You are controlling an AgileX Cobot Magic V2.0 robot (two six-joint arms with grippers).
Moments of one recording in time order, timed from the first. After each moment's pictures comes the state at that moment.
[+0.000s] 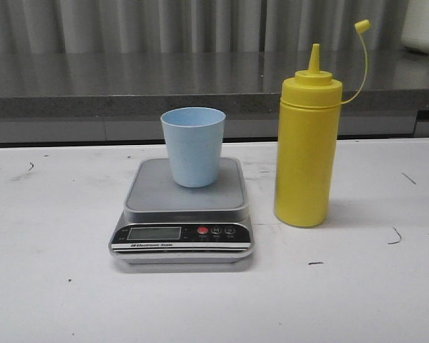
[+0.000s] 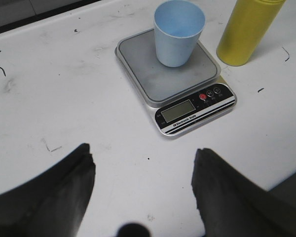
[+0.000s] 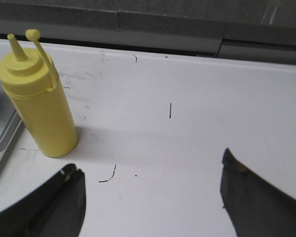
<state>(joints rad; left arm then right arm) -0.48 0.78 -0.82 -0.01 0.81 -0.01 0.03 0.59 -0.60 0.07 0.54 -0.09</state>
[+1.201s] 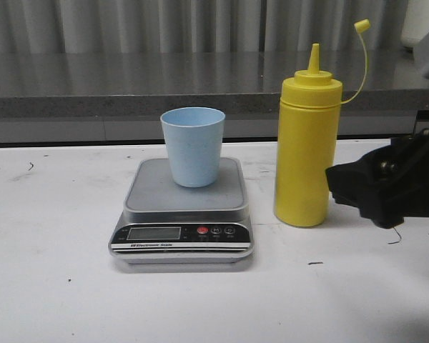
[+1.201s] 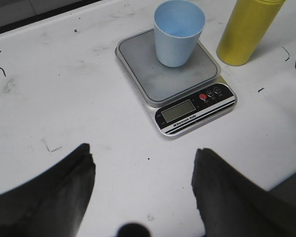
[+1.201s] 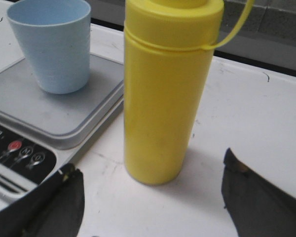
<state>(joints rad) -0.48 0.78 -0.82 -0.01 0.81 -0.01 0.49 1.46 -0.21 0.15 -0.92 -0.10</state>
